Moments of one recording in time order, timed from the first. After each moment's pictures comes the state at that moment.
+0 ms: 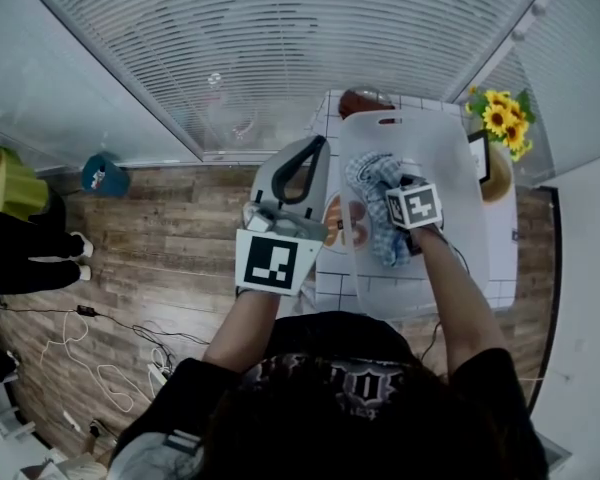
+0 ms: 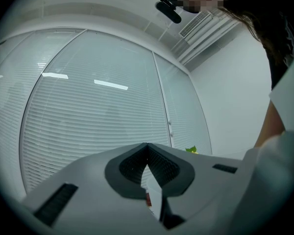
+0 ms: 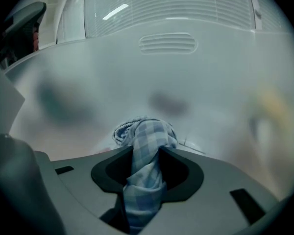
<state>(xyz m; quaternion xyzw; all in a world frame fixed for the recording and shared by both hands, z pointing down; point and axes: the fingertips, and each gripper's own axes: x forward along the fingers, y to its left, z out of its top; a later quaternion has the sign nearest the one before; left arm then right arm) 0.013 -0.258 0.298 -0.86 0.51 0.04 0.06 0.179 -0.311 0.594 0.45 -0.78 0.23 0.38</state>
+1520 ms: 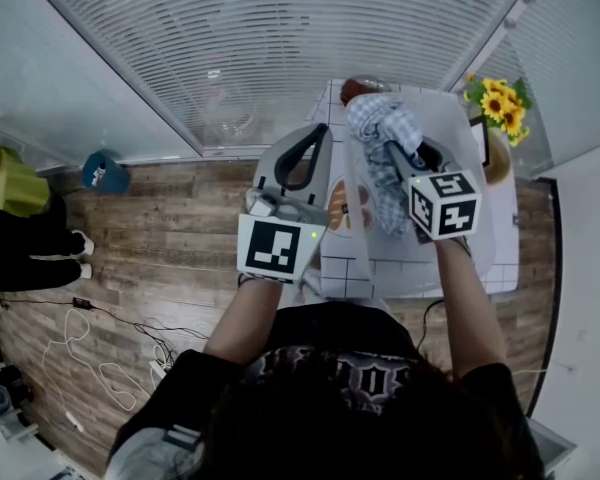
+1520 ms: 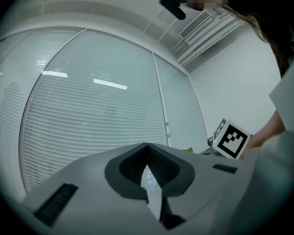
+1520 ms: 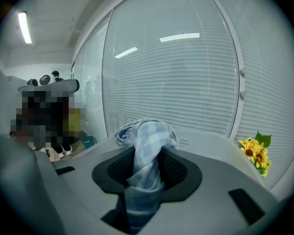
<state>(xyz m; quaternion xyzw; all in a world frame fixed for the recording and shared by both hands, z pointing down) 0.007 -0.239 0.294 -0.86 0.50 0.05 0.05 0.143 -0.295 0.412 0.49 -0.84 0.10 0.21</state>
